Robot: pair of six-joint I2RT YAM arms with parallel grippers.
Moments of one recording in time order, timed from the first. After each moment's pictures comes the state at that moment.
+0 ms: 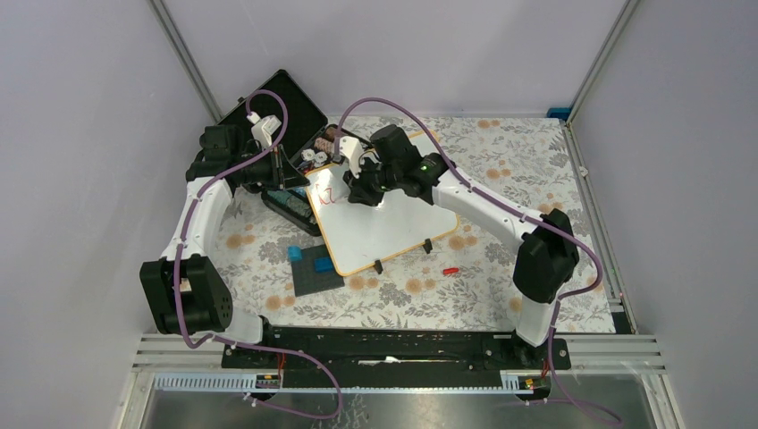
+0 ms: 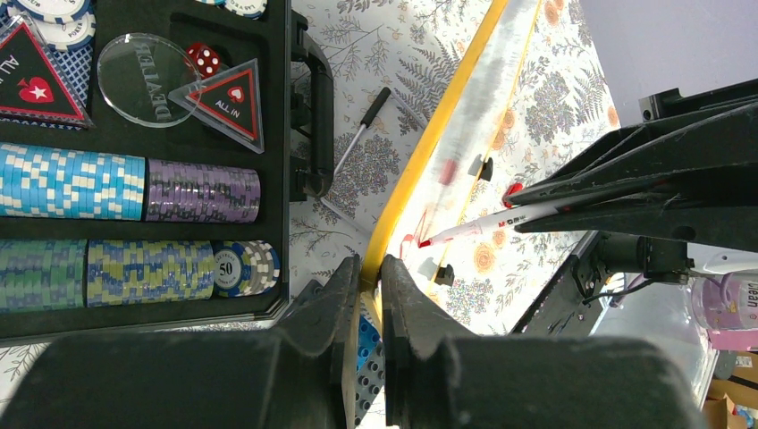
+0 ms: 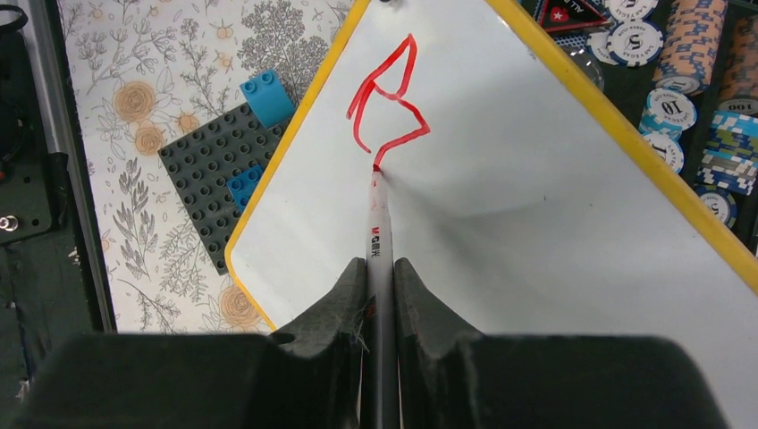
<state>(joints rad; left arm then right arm) 0.11 1.45 1.26 -0.63 0.91 0.02 0.79 1.84 1.66 -0.48 -0.41 -0.30</state>
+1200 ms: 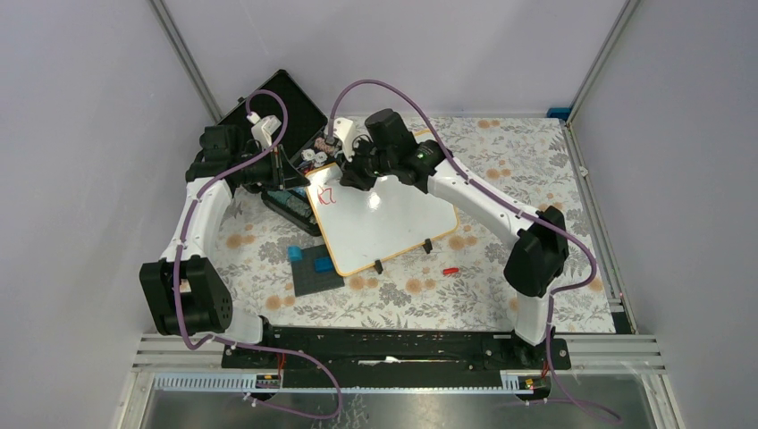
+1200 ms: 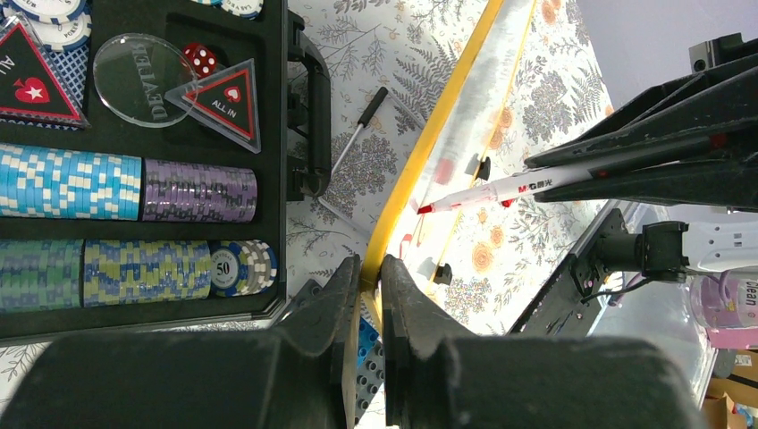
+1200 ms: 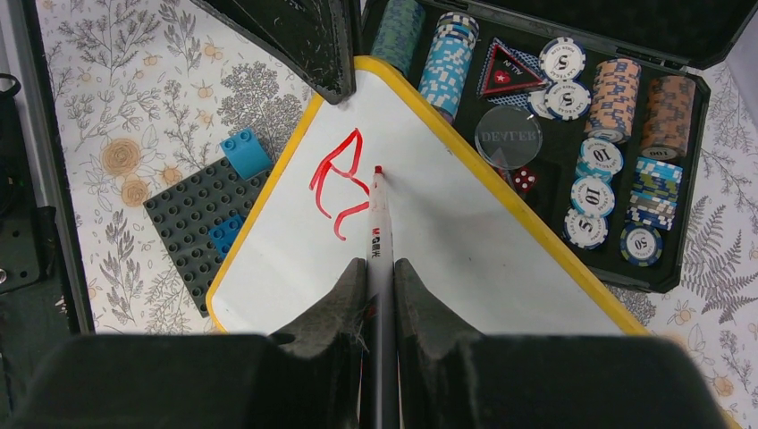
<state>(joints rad) 0.11 1.45 1.26 -0.63 0.92 0.02 0.79 1.90 1.84 -0.52 -0.37 -0.29</state>
